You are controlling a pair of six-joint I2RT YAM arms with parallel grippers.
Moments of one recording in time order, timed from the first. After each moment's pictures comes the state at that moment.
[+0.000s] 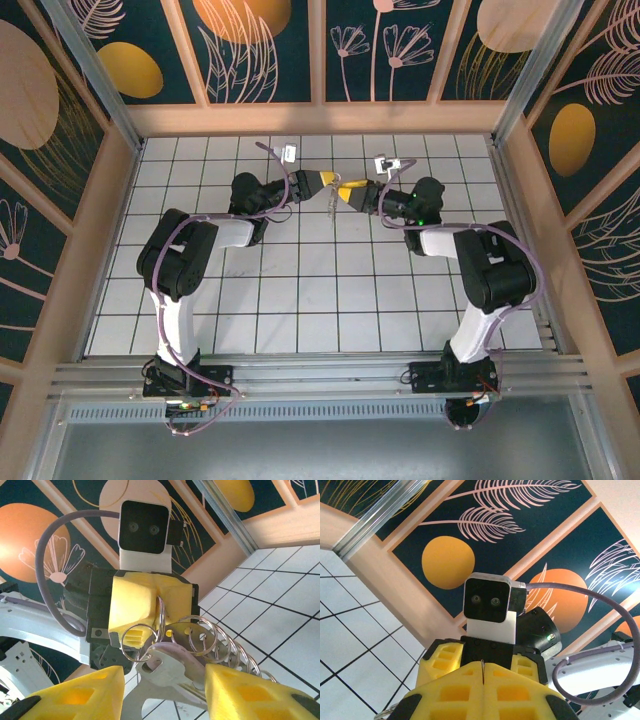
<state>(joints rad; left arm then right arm) -0.44 2.01 1.08 1.31 0.89 -1.17 0.30 1.79 0.82 1.20 -1.03 0.86</state>
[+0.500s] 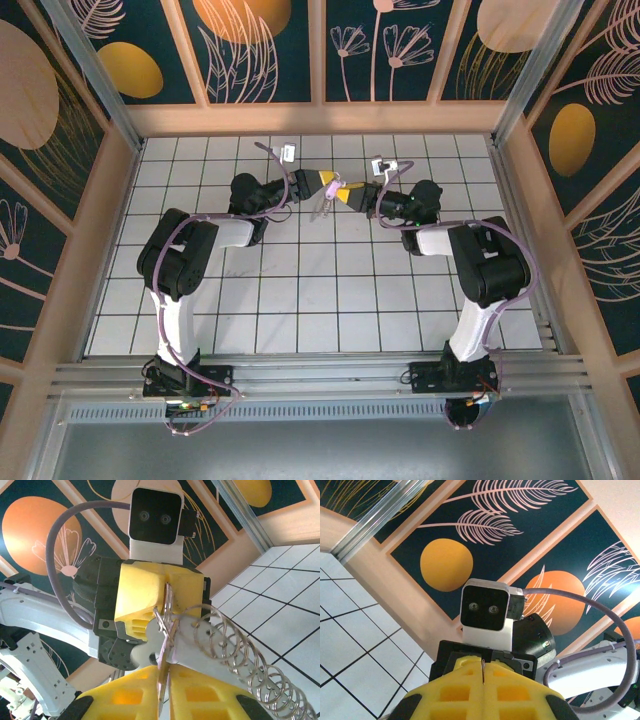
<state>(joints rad) -0.44 2.01 1.08 1.33 0.89 -1.18 0.31 1.83 0.83 1.29 -1.07 0.91</state>
